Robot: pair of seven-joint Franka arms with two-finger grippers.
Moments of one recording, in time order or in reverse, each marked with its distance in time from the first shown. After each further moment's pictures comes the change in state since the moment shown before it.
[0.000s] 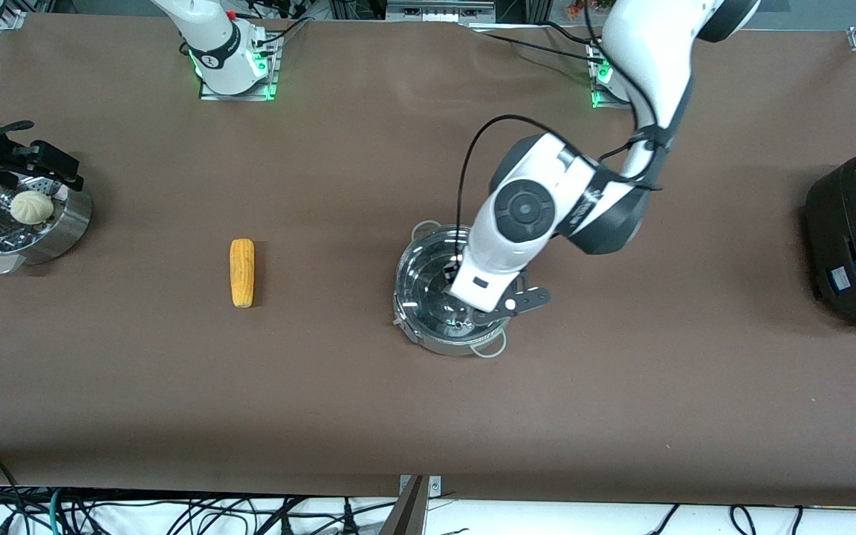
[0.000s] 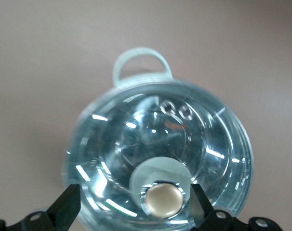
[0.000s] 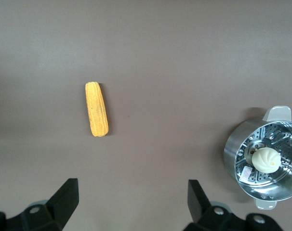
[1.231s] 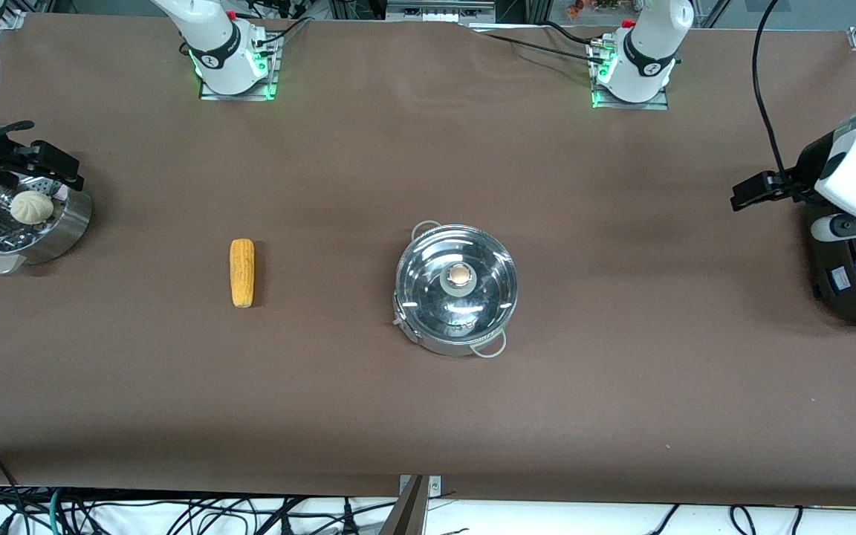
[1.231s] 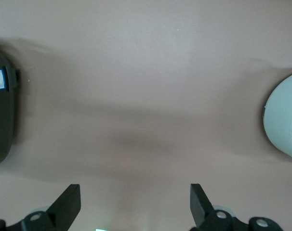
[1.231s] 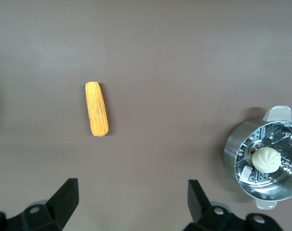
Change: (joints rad) left arm 0.559 -0.670 0.003 -0.574 0.032 -0.219 0.712; right arm -0.002 0.000 0.002 -0.001 0.000 0.000 0.000
